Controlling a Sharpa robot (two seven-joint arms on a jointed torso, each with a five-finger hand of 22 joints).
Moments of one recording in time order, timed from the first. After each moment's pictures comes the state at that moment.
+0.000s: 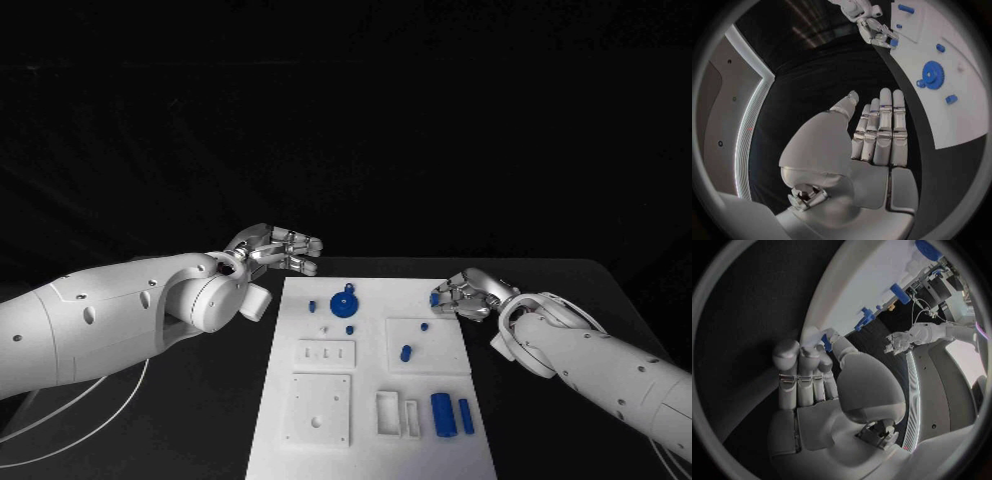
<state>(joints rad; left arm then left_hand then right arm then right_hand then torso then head) 1.42 -0.79 -0.21 1.37 -0.11 -0.27 0.20 1.35 -0.03 0.19 0.00 0.08 1.02 0.14 0.07 0.06 1.18 0.11 0.07 0.06 1.28 0.05 0.24 0.08 0.06 1.03 0.04 0.39 0.24 0.94 -0.63 0.33 1.00 -1.35 -0.23 0.12 1.29 -0.02 0.18 -0.19 0.14 1.07 0.10 0.06 0.06 1.22 0.00 1.11 1.16 1.41 -0.07 0.99 0.97 0.08 1.46 -0.09 0.80 1.31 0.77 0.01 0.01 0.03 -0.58</state>
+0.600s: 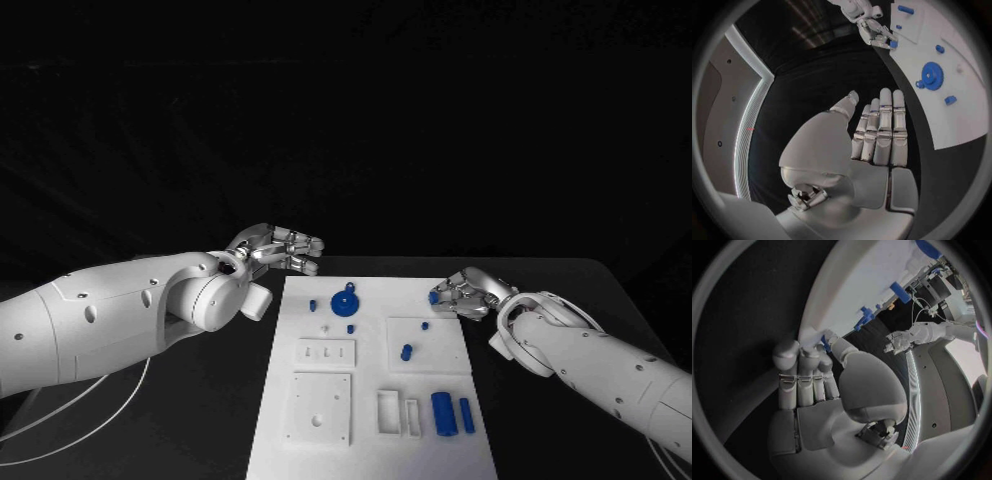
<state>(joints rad) 1.42 -0.79 -0.21 1.38 -0.11 -0.27 0.19 1.35 -0.03 0.19 0.00 0.08 1.02 0.14 0.07 0.06 1.18 0.11 0.07 0.06 1.28 0.05 0.24 0.08 0.06 1.03 0.04 0.39 0.24 0.94 -0.62 0.33 0.99 -1.34 -0.23 0.13 1.26 -0.05 0.34 -0.18 0.08 1.08 0.10 0.06 0.06 1.21 0.00 1.12 1.16 1.41 -0.07 0.99 0.98 0.08 1.45 -0.09 0.80 1.31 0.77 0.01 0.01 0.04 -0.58</state>
